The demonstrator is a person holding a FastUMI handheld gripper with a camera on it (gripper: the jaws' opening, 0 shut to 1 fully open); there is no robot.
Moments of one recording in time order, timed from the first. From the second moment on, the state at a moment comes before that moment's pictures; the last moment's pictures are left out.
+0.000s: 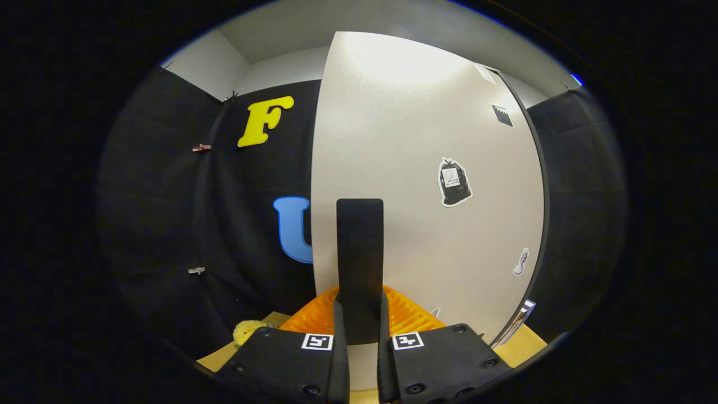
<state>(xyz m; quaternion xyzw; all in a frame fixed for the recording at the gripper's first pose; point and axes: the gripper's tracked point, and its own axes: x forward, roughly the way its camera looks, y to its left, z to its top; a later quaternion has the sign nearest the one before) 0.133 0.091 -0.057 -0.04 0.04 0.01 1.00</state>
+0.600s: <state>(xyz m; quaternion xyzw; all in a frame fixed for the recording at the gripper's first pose) 0.019 0.023 -0.033 -0.04 0.05 0.06 1.00</state>
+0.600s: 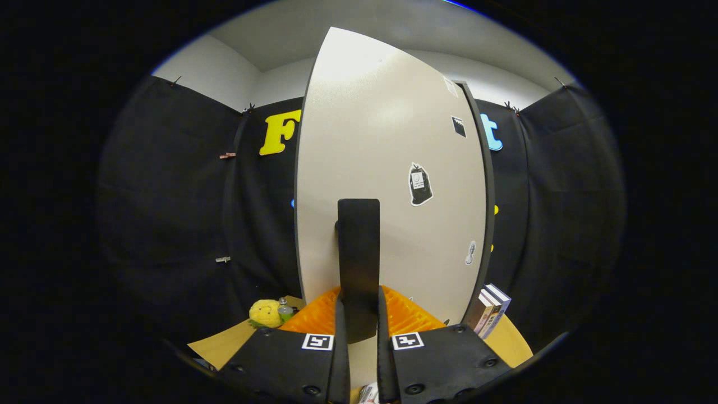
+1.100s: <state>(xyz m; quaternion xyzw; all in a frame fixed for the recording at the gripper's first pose) -0.022 -0.052 -0.018 -0.04 0.04 0.01 1.00</state>
